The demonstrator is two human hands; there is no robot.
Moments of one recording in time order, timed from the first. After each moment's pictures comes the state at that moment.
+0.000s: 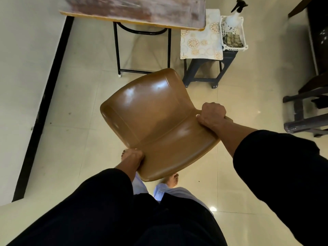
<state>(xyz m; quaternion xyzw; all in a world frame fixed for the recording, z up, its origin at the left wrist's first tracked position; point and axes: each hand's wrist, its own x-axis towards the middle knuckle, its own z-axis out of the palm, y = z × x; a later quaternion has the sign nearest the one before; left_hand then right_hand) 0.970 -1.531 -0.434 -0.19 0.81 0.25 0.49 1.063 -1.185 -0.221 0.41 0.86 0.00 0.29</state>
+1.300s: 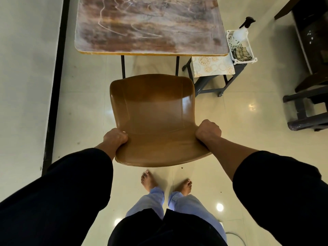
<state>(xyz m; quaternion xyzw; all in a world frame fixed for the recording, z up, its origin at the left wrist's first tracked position) 0.628 -1.487 -0.267 0.10 0.89 0.00 0.44 0.863 -1.275 -0.230 0.61 0.74 -0.16 0.23</state>
